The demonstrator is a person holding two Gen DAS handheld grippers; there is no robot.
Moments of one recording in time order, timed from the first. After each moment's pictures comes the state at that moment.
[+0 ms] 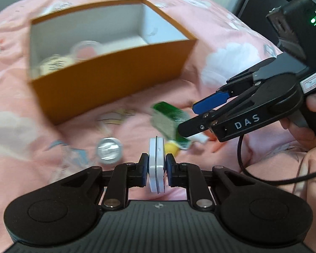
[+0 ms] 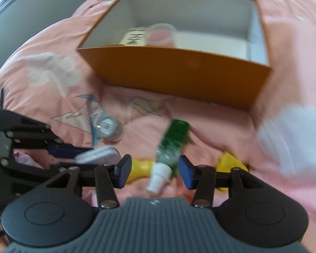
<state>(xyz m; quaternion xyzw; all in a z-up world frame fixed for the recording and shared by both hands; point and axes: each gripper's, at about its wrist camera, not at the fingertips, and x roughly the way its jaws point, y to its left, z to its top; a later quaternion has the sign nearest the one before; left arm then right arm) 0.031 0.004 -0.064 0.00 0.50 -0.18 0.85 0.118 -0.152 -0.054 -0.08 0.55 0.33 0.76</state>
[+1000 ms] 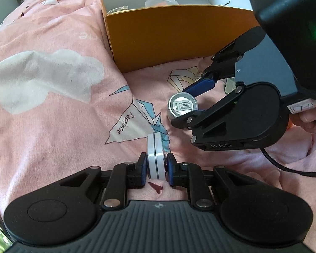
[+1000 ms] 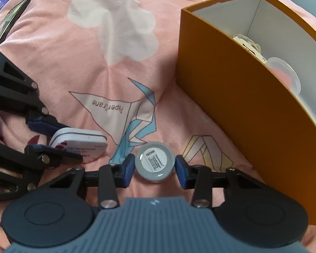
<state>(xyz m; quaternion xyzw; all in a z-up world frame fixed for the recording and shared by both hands) 0.033 0.041 -0.099 0.00 0.57 -0.03 0.82 0.106 -0.016 -0.111 -0.29 0.47 0.48 0.68</state>
